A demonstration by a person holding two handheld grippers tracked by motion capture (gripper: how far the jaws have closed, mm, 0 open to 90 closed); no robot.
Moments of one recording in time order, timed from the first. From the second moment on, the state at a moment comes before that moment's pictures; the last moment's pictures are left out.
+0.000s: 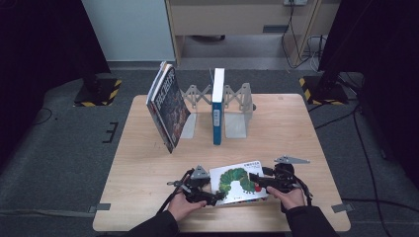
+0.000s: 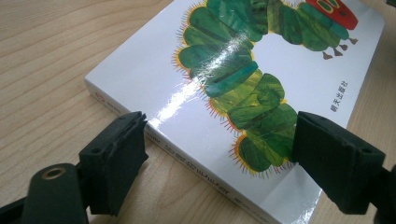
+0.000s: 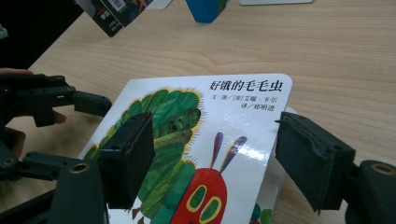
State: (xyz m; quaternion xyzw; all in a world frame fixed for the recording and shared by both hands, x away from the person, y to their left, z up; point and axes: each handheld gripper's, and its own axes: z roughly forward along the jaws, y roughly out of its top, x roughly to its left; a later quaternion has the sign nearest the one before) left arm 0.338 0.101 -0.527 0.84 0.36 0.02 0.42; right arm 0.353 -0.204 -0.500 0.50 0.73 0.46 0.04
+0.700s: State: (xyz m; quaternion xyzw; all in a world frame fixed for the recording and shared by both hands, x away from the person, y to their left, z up) left arm 0.339 0.101 -0.529 0.83 0.36 0.02 0.43; right arm 0.346 -0.206 -0.493 0.50 0.71 0.49 0.03
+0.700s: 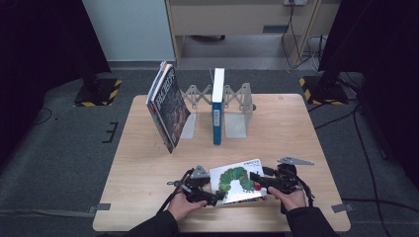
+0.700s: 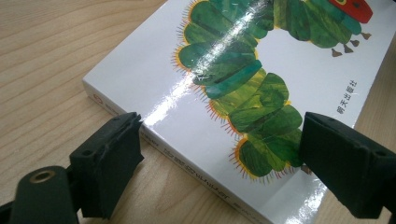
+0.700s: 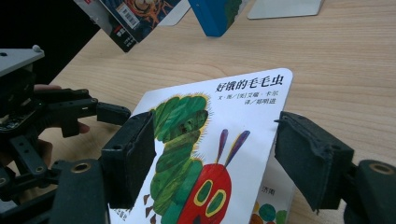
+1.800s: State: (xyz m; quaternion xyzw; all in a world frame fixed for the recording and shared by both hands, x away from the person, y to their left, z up) left arm 0.339 0.099 -0.530 0.83 0.35 0.01 0.43; right arm 0.355 -0.206 -0.493 0.51 0.69 0.51 0.03
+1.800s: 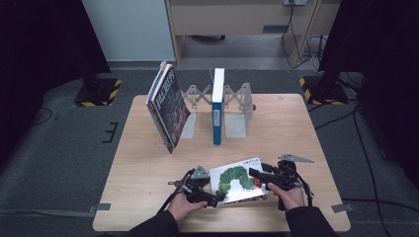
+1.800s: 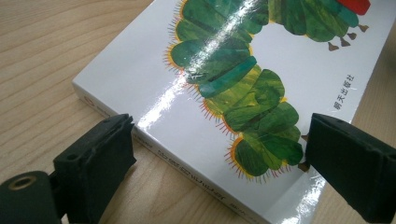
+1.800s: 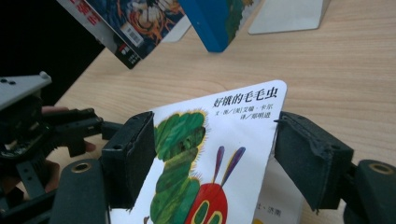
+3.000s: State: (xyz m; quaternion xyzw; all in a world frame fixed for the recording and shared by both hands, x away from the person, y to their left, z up) left arm 0.341 0.100 -0.531 0.83 0.36 0.01 0.43; right arm 0.365 -0.194 -0.507 0.49 0.75 0.45 -0.04
